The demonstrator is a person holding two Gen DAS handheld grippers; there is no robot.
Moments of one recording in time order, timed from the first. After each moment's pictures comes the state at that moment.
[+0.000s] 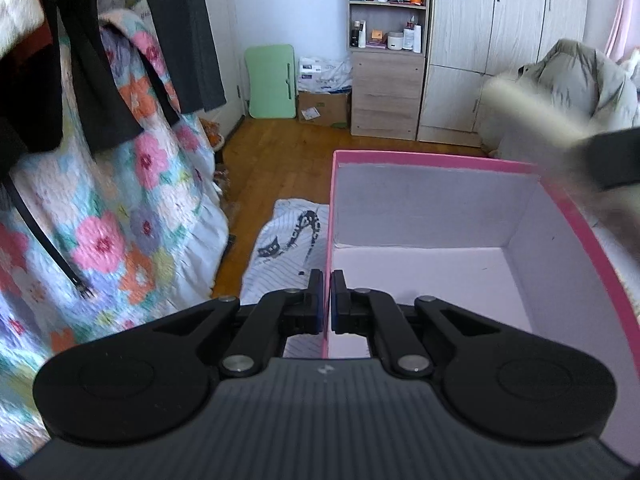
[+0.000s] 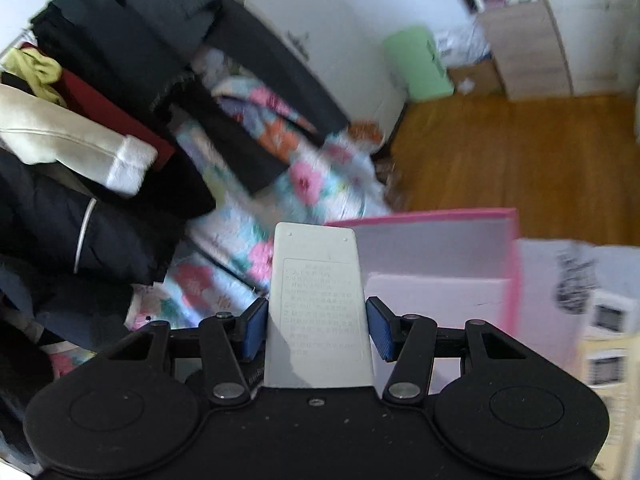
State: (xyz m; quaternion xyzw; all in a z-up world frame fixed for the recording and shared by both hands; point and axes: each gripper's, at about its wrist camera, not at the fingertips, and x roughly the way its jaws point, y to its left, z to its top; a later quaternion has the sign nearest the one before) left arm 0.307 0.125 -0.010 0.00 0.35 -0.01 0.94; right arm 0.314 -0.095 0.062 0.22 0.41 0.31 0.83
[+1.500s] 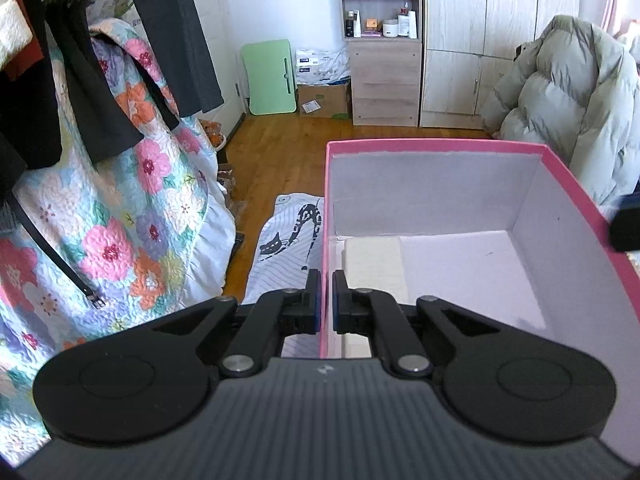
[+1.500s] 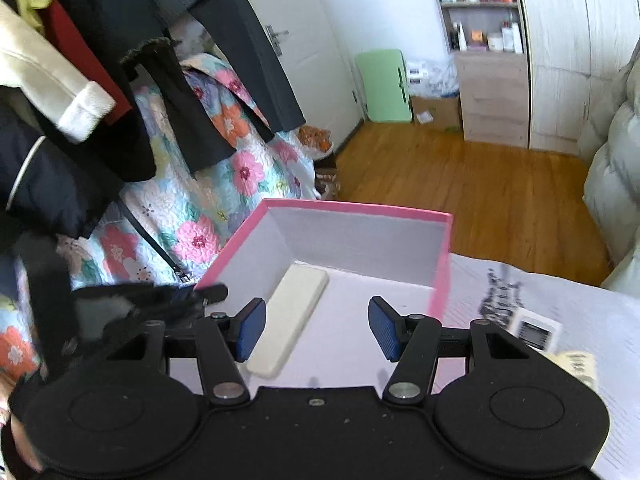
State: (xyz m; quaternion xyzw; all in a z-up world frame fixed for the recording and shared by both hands) left arm 0.309 0.110 -0.012 0.05 0.36 0.00 0.93; right arm 0.274 -0.110 0.058 0.08 0.37 0.24 0.89
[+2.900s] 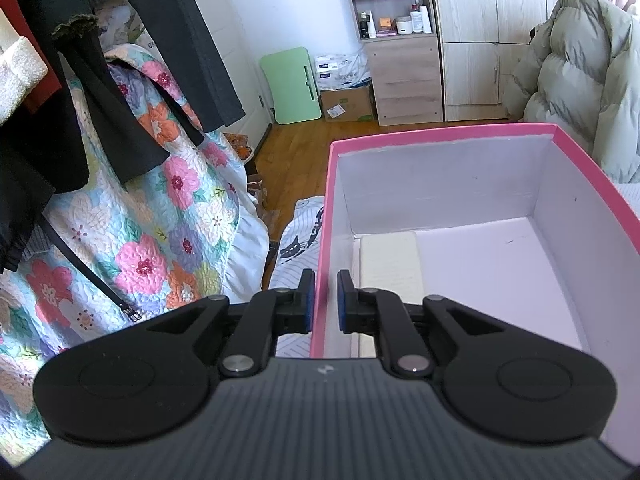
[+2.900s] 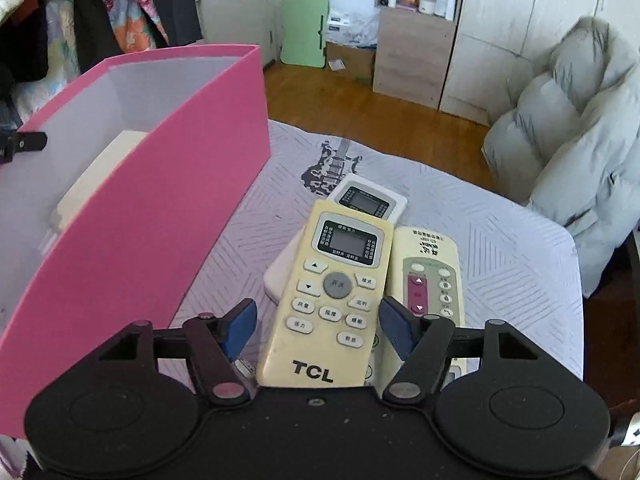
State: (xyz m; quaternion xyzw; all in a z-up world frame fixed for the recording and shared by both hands) left arm 0.301 0.094 -0.013 0.11 0.35 0.03 0.93; right arm 0.261 -0.172 -0.043 -0.04 0.45 0.11 0.89
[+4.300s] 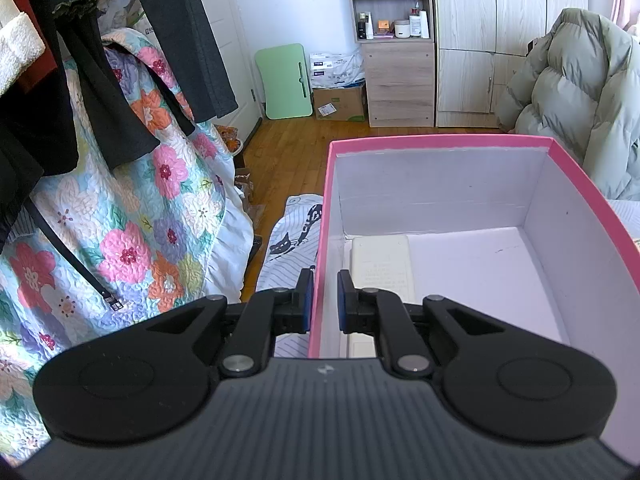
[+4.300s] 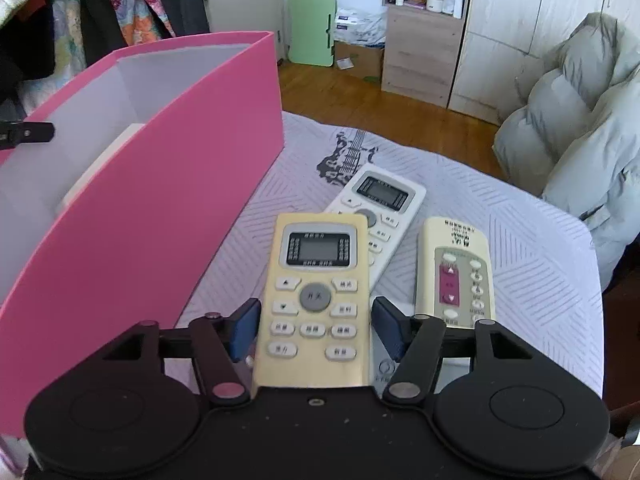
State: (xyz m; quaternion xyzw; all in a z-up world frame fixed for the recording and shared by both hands) left arm 0.303 0.103 -0.012 0.07 0.35 0.02 0.93; right arm 0.260 -0.166 -0.053 -0.04 0.45 0.12 0.89
